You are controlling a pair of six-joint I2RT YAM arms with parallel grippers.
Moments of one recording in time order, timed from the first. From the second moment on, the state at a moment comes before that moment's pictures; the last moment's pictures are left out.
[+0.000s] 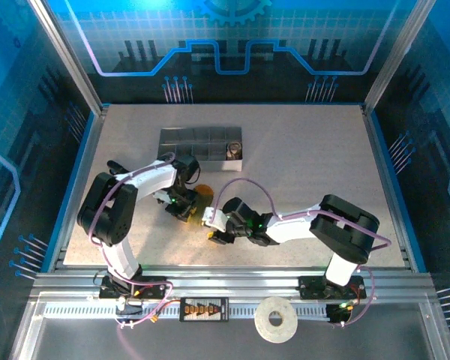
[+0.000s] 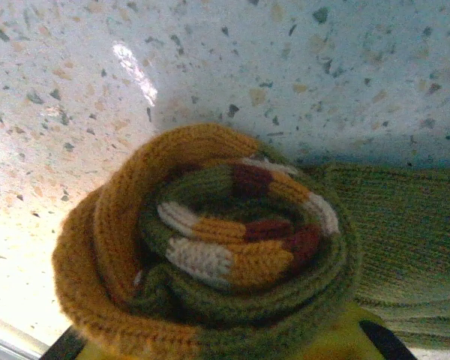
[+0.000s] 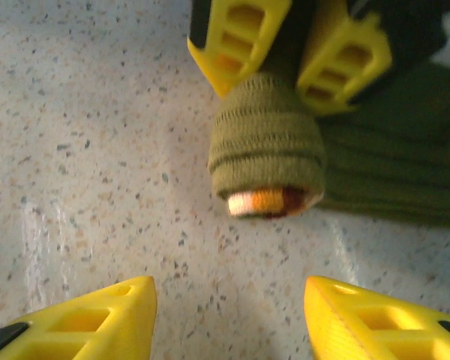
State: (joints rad) left arm -0.40 1.79 1.09 -0.99 0.22 -1.53; right arm 1.03 1.71 0.71 0.28 -0.07 -0.27
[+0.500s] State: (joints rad) left arm -0.40 1.88 1.19 -1.09 0.22 -1.51; right arm 1.07 1.85 0.87 0.30 0.03 -0.32
